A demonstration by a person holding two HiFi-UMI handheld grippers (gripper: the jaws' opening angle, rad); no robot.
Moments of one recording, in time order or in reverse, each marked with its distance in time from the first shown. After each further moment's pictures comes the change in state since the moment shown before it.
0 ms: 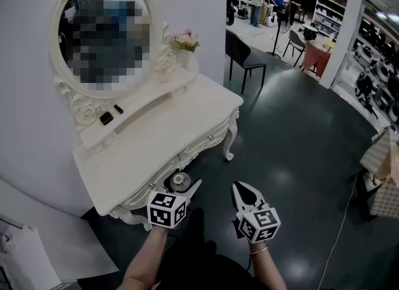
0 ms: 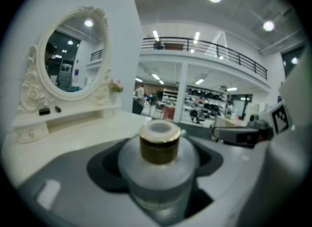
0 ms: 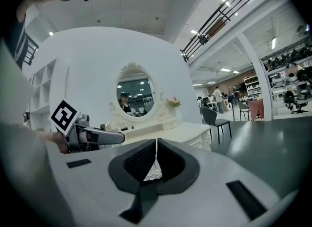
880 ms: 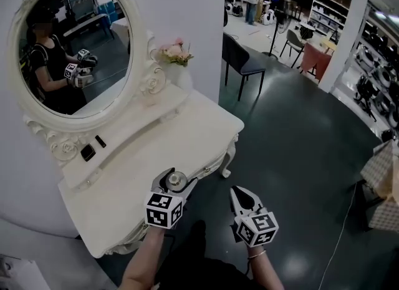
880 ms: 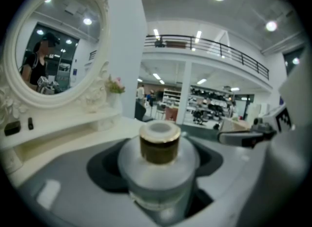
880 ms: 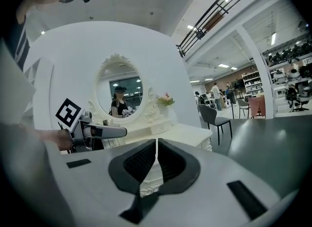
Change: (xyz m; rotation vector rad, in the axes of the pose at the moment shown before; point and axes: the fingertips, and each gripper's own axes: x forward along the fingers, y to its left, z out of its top) left arm 0.121 0.074 0.056 0.004 -0.002 -0.004; right arm 0.112 -0.074 0.025 0.028 0.029 -0.019
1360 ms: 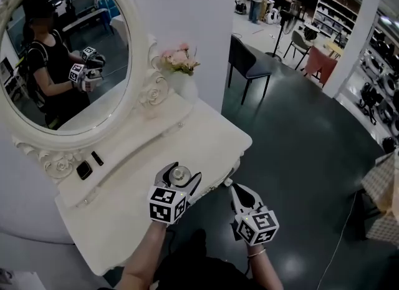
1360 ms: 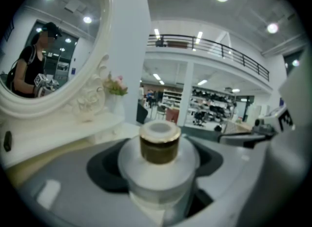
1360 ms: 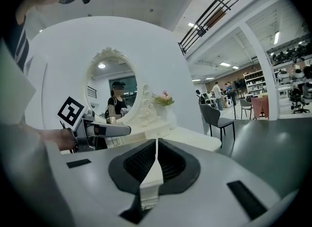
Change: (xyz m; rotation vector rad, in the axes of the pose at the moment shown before) left arm 0.067 0.047 0.041 0.001 -0.007 -0.014; right arm 0.076 -0.025 0.031 -0.008 0.011 0.003
